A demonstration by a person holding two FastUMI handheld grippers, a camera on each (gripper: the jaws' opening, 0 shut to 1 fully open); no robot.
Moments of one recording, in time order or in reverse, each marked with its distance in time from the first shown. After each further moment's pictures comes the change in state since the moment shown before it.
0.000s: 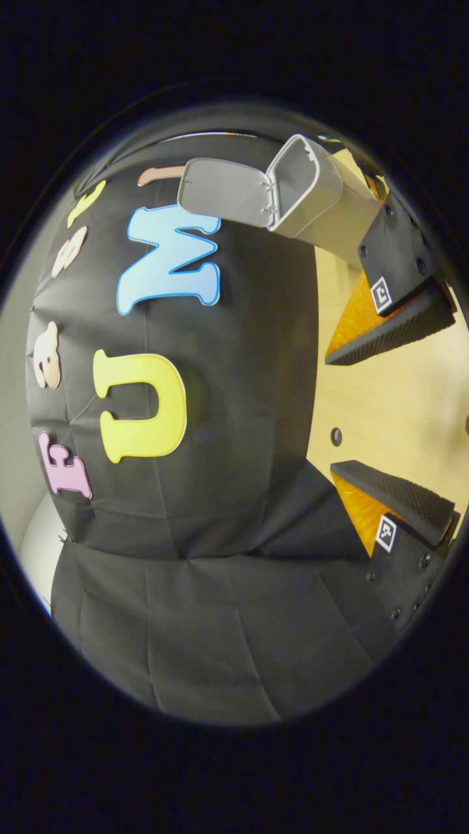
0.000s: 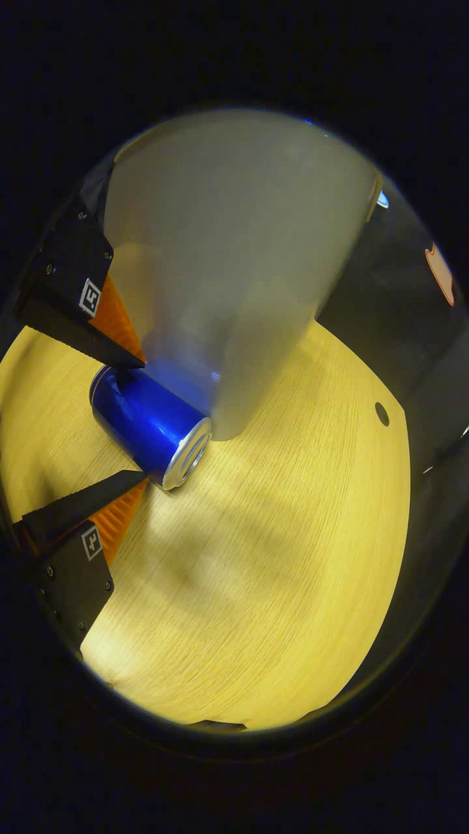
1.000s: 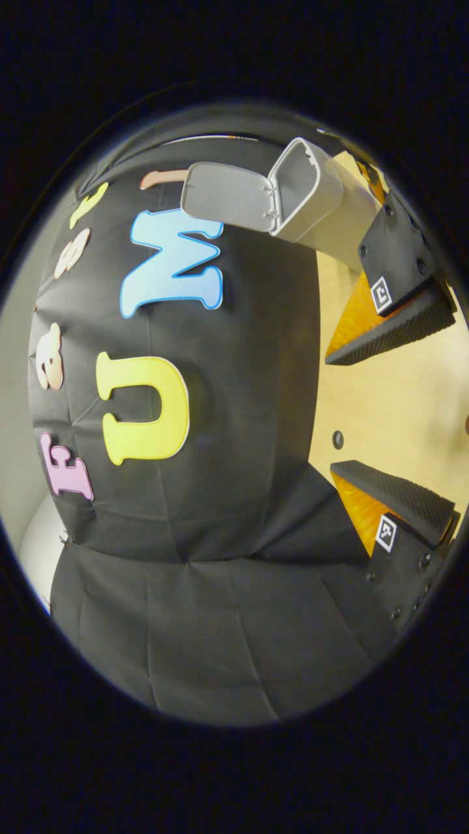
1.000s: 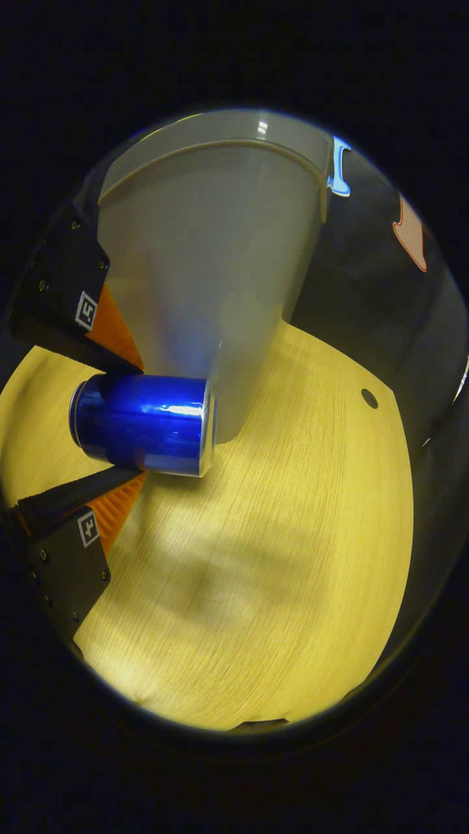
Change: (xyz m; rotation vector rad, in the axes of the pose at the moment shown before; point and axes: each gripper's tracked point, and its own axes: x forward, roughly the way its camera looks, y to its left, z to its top) left arm -0.003 -0.006 0.003 -0.010 -0.012 -0.034; right arm -0.021 -0.006 0.010 0.081 -0.052 0.122
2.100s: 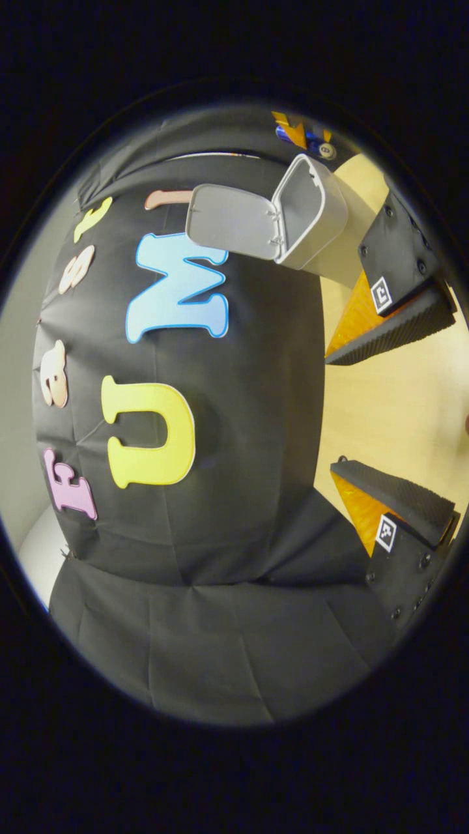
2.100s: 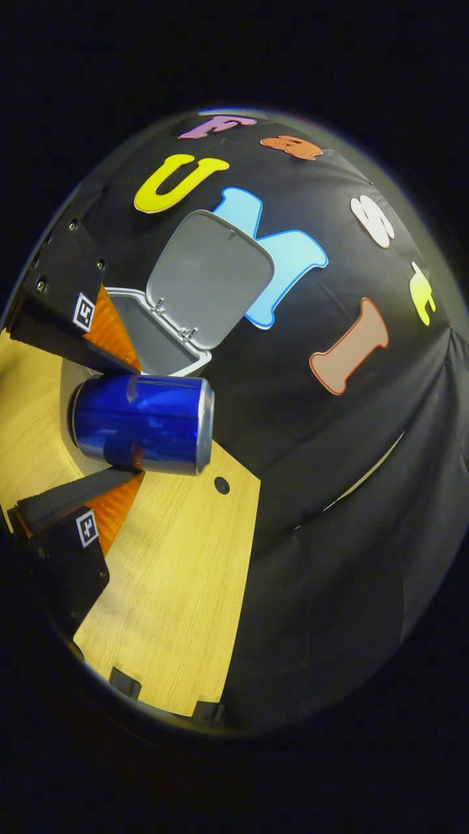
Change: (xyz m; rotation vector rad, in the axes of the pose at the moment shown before) left arm -0.002 -0.023 0.004 -0.002 -0.019 -0.091; right arm -0.172 0.087 0.109 -0.339 -0.476 0.179
